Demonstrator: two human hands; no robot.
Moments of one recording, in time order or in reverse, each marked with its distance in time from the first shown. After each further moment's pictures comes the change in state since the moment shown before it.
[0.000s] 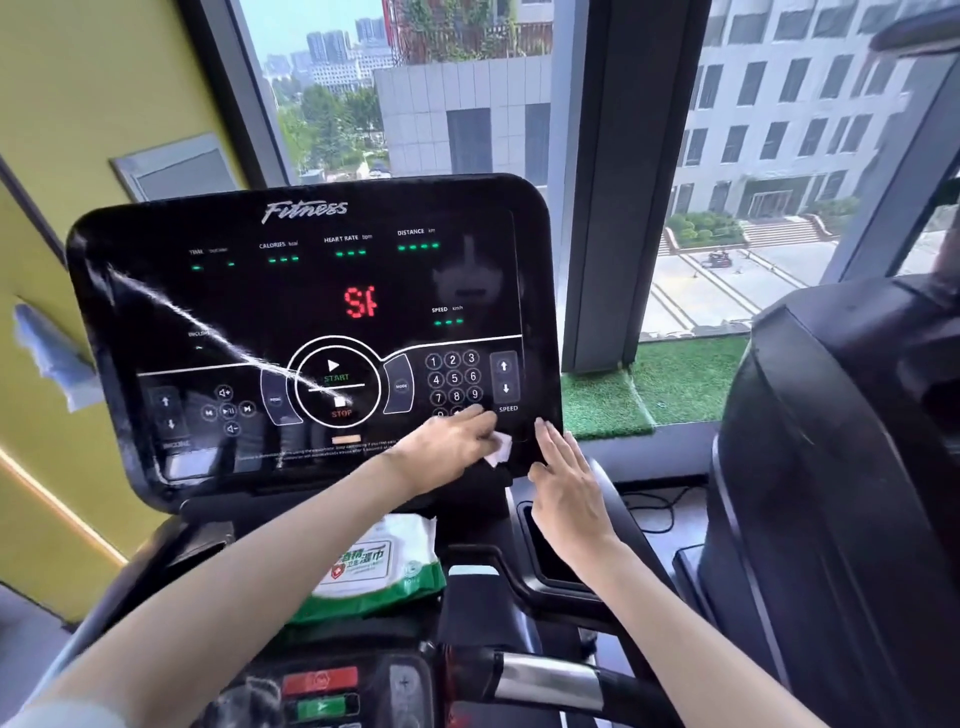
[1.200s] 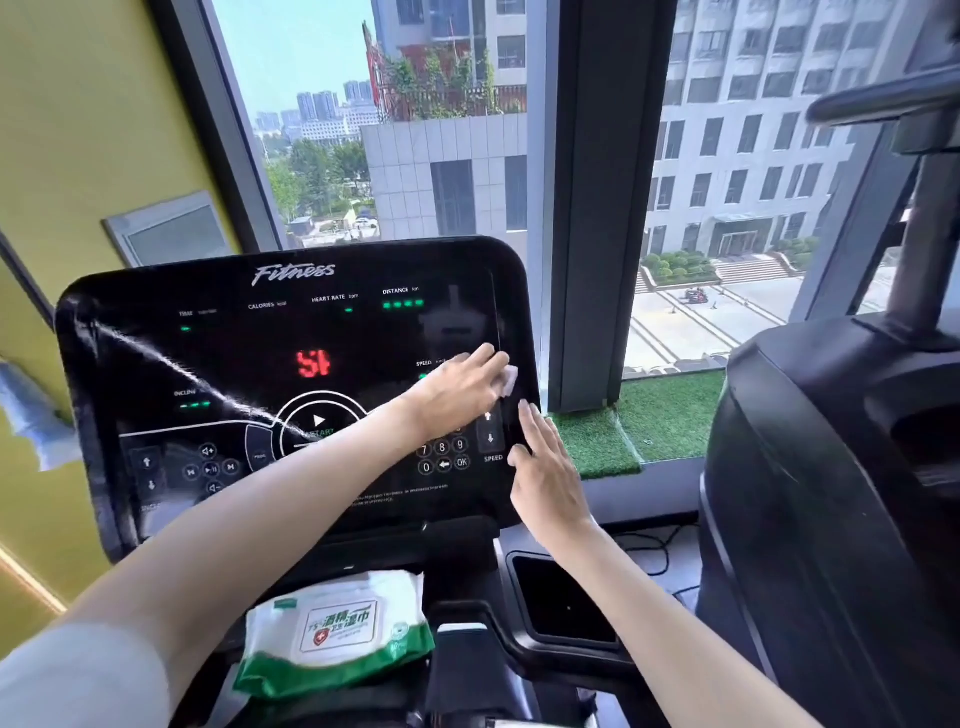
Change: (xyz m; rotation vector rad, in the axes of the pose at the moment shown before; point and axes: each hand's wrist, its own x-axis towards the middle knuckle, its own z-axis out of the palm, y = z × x) left_hand 0.084 -0.048 -0.063 0.301 0.182 0.084; right_hand 0.062 0.001 -0.021 0.096 0.147 0.033
